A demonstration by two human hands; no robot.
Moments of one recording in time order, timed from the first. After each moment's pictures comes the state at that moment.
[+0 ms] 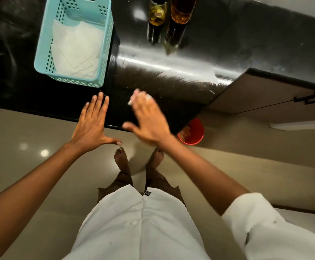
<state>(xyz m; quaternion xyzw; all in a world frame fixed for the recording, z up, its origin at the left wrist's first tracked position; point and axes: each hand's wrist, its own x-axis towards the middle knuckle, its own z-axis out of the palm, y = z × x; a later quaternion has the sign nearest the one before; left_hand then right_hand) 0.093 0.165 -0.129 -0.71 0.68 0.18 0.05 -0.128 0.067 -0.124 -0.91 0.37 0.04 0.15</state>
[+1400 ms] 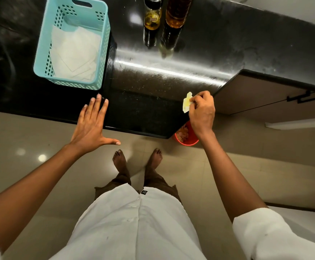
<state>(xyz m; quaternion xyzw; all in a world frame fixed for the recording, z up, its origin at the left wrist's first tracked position) 0.092 0.164 -0.132 -0.71 0.68 0.17 0.06 -0.258 -0.003 -0.125 -0.73 0.63 -0.23 0.14</state>
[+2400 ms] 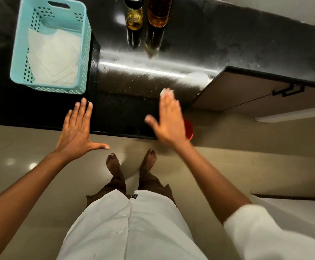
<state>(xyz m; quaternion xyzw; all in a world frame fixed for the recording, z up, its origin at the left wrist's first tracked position) 0.089 0.165 -0.130 -0.72 0.68 0.17 0.04 -0.221 0.047 -0.119 -0.81 0.55 0.00 0.20</state>
